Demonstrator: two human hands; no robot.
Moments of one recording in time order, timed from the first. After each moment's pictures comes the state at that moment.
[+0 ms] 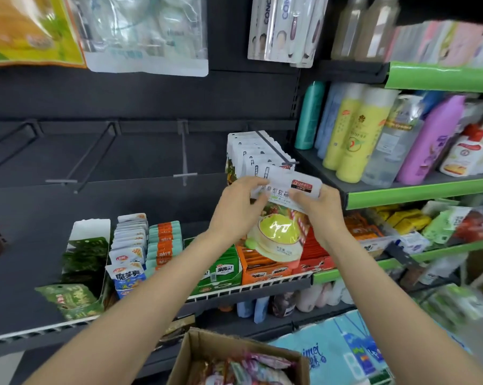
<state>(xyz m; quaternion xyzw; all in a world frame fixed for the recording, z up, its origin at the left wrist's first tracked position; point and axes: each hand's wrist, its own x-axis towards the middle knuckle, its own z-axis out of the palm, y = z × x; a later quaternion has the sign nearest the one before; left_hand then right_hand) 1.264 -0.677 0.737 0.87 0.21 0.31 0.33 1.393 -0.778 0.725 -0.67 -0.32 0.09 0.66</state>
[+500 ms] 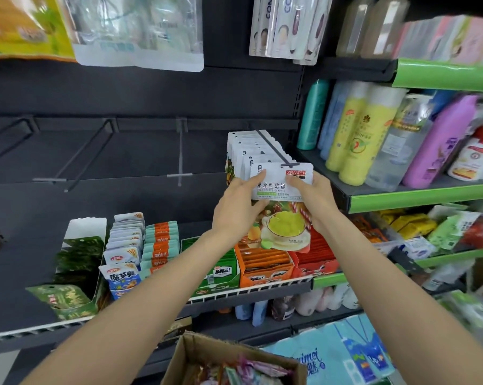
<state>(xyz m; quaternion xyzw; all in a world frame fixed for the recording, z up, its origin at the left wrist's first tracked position) 1.288 -0.666 0.723 0.88 0.27 0.29 0.27 1.422 -0.748 0.734 -0.65 -0.27 0.18 0.69</state>
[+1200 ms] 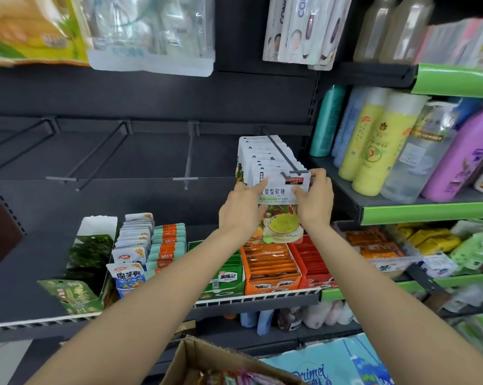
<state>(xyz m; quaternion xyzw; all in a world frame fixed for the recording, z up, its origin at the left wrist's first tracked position) 1.302 -0.655 0.720 0.89 0.34 0.24 0.17 1.434 -0.719 0.717 -0.80 -0.31 -0.08 0.50</state>
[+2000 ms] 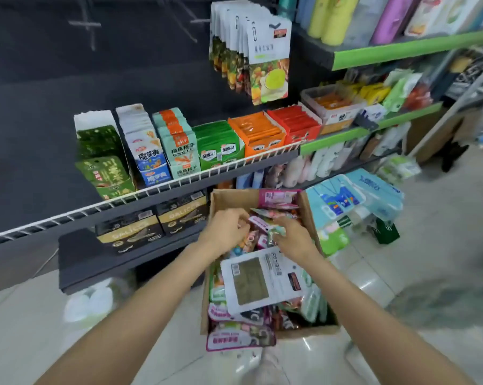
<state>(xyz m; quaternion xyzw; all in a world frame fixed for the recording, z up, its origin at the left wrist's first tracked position) 1.050 -0.754 0.553 0.93 0.18 -0.02 0.33 1.136 -0.902 0.536 -0.90 -0.26 0.21 0.27</state>
